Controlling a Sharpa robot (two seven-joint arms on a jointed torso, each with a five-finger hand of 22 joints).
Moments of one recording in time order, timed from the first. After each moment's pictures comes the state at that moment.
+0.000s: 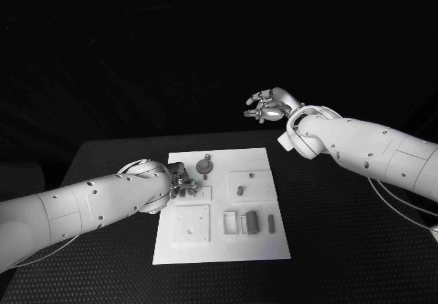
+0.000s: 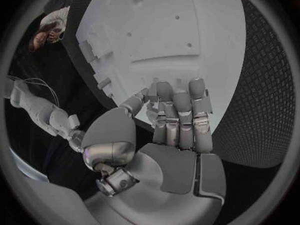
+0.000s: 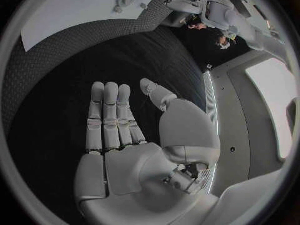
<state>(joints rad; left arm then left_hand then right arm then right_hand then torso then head) 1.27 -0.52 -0.24 1.21 -1.09 -0.12 -0.47 0.81 -0.07 0.57 -0.19 0.19 1.12 0.06 0.27 0.66 1.36 -0.06 0.69 0.75 1.12 -0.15 1.34 0.43 0.01 1.21 -0.24 0.51 1.31 1.32 -0.62 -0.03 1.08 -0.87 -0.41 0.11 1.03 -0.13 0.57 -0.18 0.19 0.77 0.15 0.17 0.72 0.96 0.05 0.91 0.65 1.06 -0.02 0.91 0.80 0.25 0.91 0.13 0.57 1.18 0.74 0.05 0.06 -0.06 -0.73</state>
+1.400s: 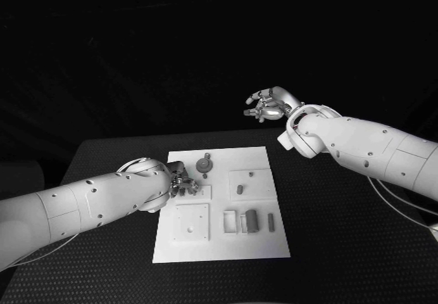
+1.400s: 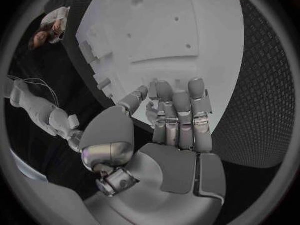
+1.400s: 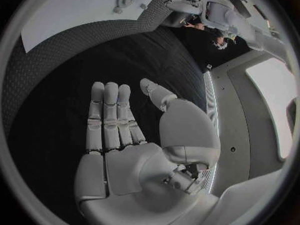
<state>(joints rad) 1.27 -0.53 -0.24 1.21 -1.09 -0.10 -0.47 0.78 -0.14 0.56 -0.14 0.16 1.12 0.05 0.27 0.66 1.35 -0.06 0.70 0.75 1.12 -0.15 1.35 0.42 0.01 1.21 -0.24 0.51 1.31 1.32 -0.62 -0.03 1.08 -0.87 -0.41 0.11 1.03 -0.13 0.57 -0.18 0.19 0.77 0.15 0.17 0.71 0.96 0.05 0.91 0.64 1.06 -0.02 0.91 0.81 0.25 0.91 0.13 0.57 1.18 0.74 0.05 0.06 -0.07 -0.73</state>
